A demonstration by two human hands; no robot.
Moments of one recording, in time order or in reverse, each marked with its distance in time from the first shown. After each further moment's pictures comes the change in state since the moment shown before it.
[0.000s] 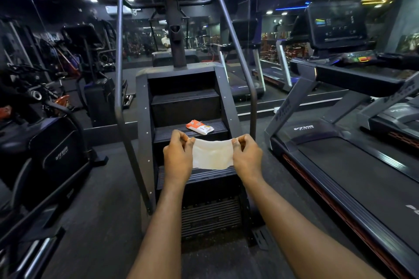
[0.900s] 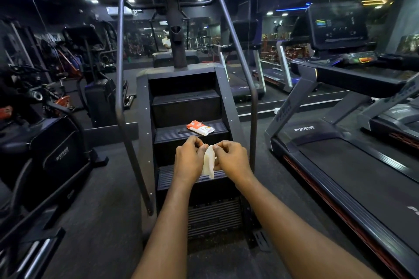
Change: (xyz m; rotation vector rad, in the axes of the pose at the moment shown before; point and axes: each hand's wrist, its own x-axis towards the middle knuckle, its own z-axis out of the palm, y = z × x) left_hand -0.003 0.002 0.014 0.105 -0.196 0.015; right_hand -0.014 -0.017 0.014 0.137 -0.329 0.010
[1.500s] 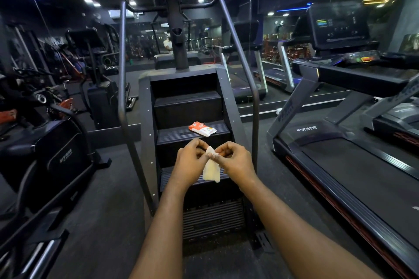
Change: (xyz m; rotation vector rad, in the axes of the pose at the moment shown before) left_hand -0.004 -0.005 -0.015 -0.099 -0.178 0.057; right_hand 0.001 0.015 -0.004 -0.003 -0.001 -0.048
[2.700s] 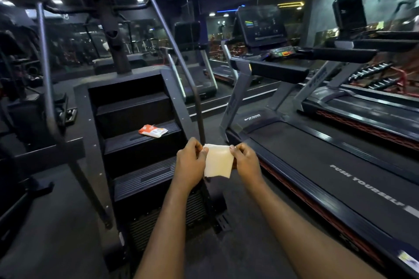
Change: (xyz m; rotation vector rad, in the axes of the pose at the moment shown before) left_hand -0.065 0.093 0.108 -0.008 -0.110 0.111; right_hand -0.093 0.045 -0.154 0.166 0.357 0.135
